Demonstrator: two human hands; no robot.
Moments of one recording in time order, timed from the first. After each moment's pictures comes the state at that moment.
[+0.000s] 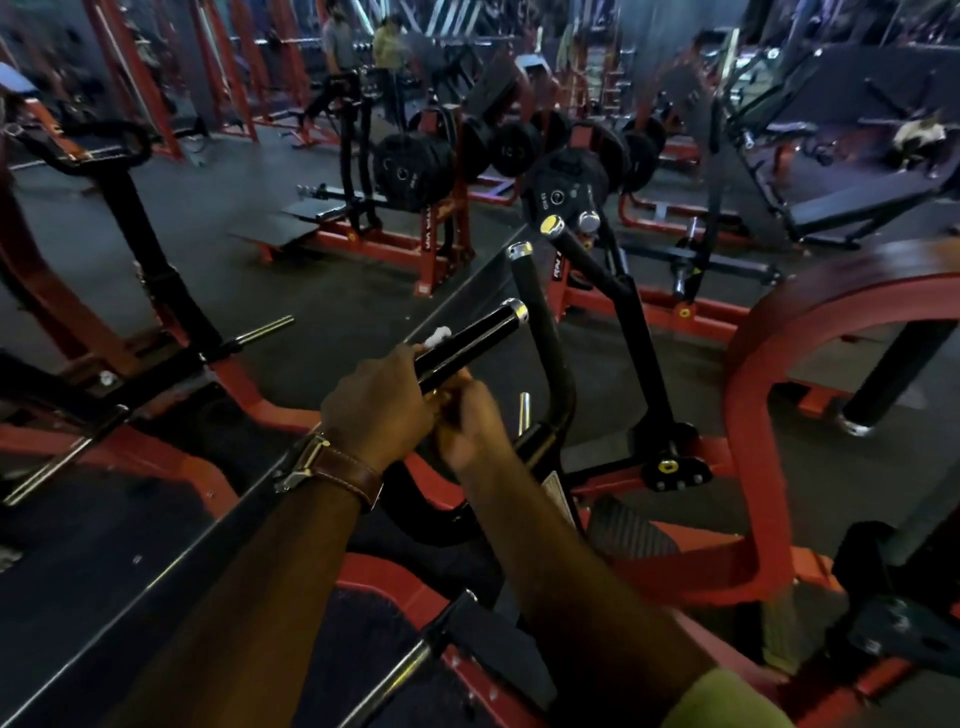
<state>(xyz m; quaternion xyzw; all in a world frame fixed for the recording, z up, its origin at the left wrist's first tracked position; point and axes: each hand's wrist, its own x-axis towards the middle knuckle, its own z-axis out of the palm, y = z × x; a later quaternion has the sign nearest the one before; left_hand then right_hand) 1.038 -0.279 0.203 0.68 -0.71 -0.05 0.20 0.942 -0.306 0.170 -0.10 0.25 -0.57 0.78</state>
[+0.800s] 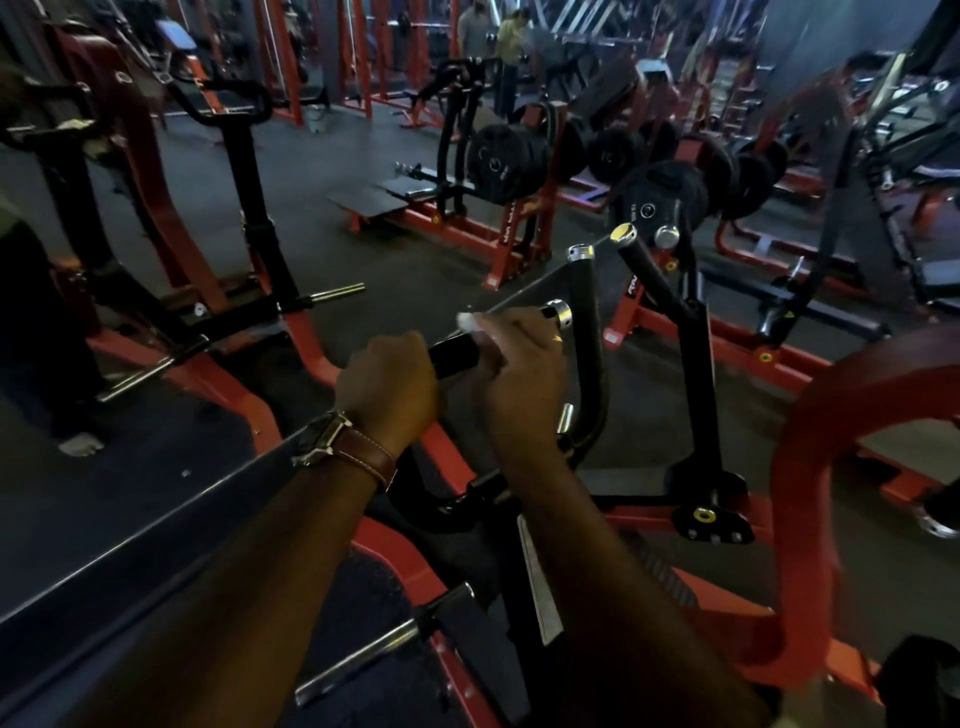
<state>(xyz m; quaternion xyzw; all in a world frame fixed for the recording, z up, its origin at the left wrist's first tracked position) 1.028 -0.275 0.192 0.75 -0.61 0.04 0.23 0.906 -0.314 0.168 -0.70 0.36 -0.61 0.06</state>
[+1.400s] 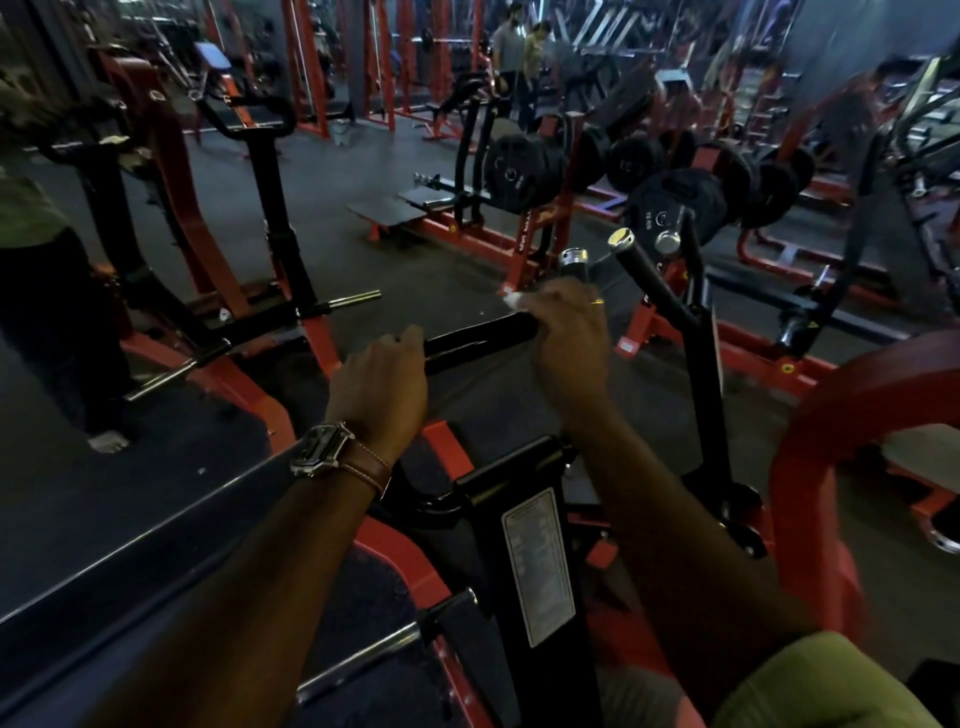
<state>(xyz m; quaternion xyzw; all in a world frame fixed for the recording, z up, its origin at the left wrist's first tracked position) 1.012 -0.264 0.193 0.75 -0.62 0.14 0.19 0.844 -0.381 0.179 -0.77 0.35 -0.54 -0.05</state>
